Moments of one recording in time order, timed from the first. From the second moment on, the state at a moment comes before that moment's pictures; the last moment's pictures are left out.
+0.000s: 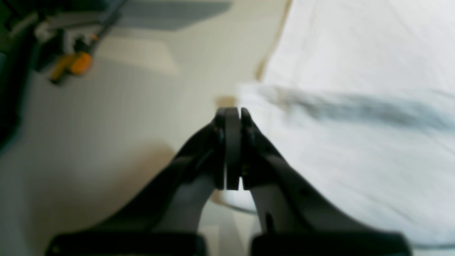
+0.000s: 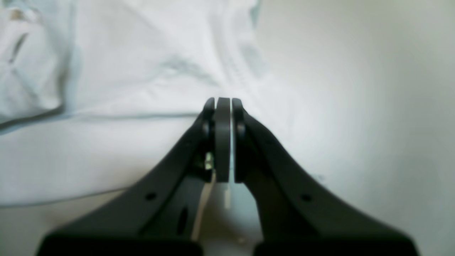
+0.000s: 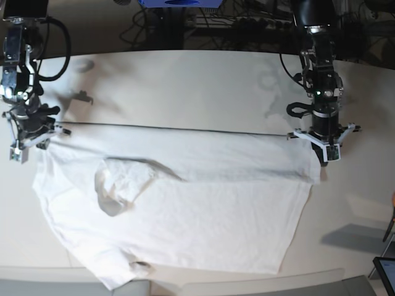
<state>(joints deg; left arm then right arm) 9.1 -13.4 -14.5 89.1 1.6 0.2 13.2 -12.3 20.0 10.5 102.7 24.5 -9.3 -45.3</state>
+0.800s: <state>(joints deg) 7.0 -12.6 -10.4 82.6 1.7 0.7 20.1 -9.7 18.2 10.1 89.8 24.8 -8.7 -41.2</state>
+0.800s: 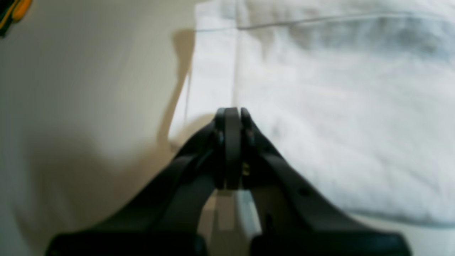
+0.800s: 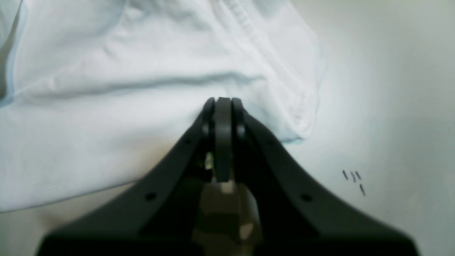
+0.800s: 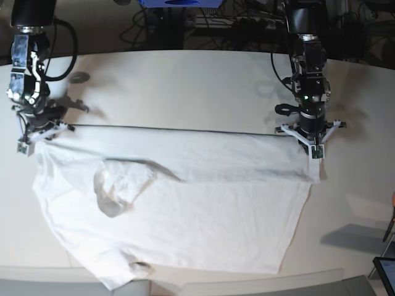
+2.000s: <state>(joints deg) 2.3 -12.5 -10.6 86.7 1.8 0.3 30.7 -9.3 18.1 10.1 96.8 24.4 -9.3 -44.5</state>
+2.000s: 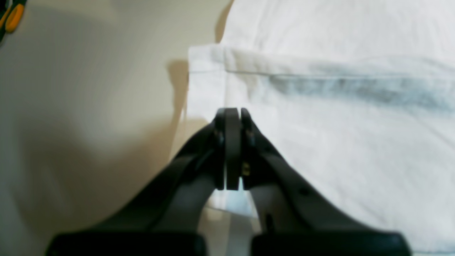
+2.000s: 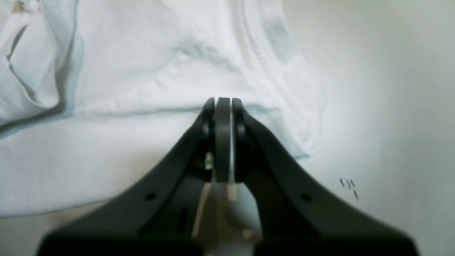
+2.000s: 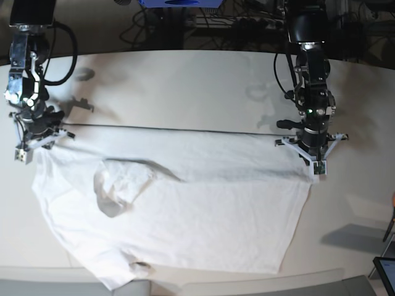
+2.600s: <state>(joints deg) 2.6 -12.6 -10.5 81.5 2.0 0.3 28.7 -4.9 18.1 4.4 86.1 25.2 -8.5 -39.0</state>
